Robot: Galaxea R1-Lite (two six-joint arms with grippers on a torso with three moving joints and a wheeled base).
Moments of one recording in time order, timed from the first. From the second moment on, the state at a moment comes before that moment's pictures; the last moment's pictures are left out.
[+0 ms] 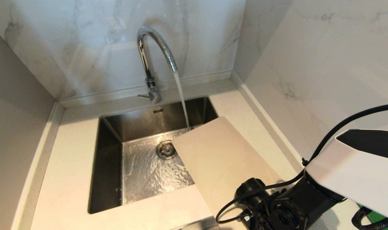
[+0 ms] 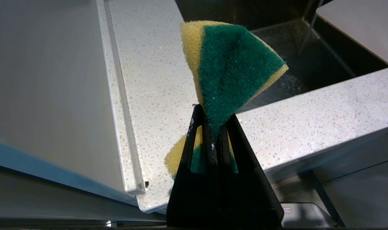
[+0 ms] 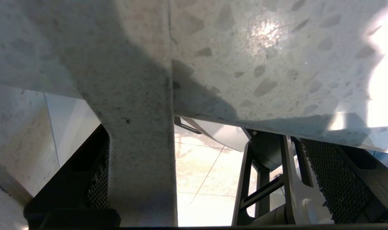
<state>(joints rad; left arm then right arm) 0.00 0.00 0.00 0.00 0.00 0.00 0.52 2.03 -0.70 -0.02 -0.16 1.49</state>
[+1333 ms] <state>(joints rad) 0.00 0.00 0.00 0.00 0.00 0.00 0.53 2.06 -0.71 -0.02 -0.21 1.49</state>
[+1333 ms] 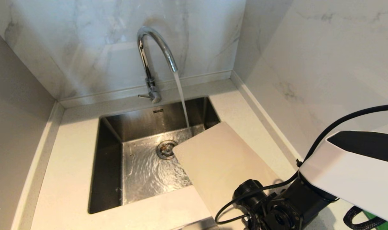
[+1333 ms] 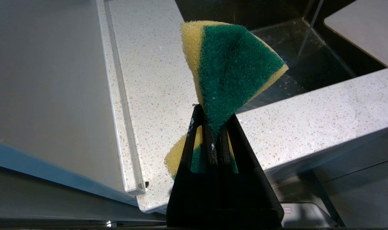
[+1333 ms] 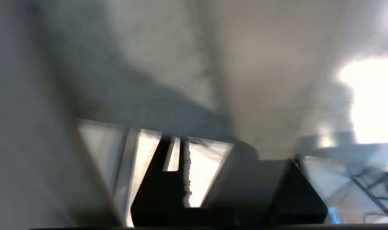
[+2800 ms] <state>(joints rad) 0.00 0.00 0.00 0.00 0.00 0.00 0.53 1.81 -0.66 0.01 -0.31 1.43</state>
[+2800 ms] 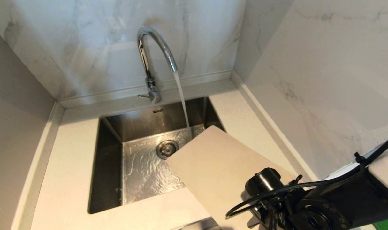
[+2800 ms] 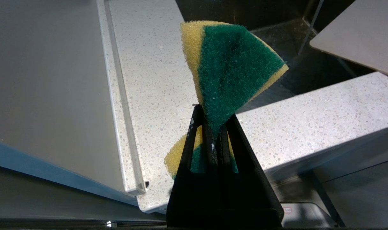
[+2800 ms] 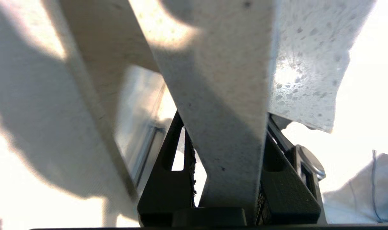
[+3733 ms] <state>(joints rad) 0.00 0.00 0.00 0.00 0.00 0.00 0.53 1.47 -0.67 0.12 -0.31 1.28</state>
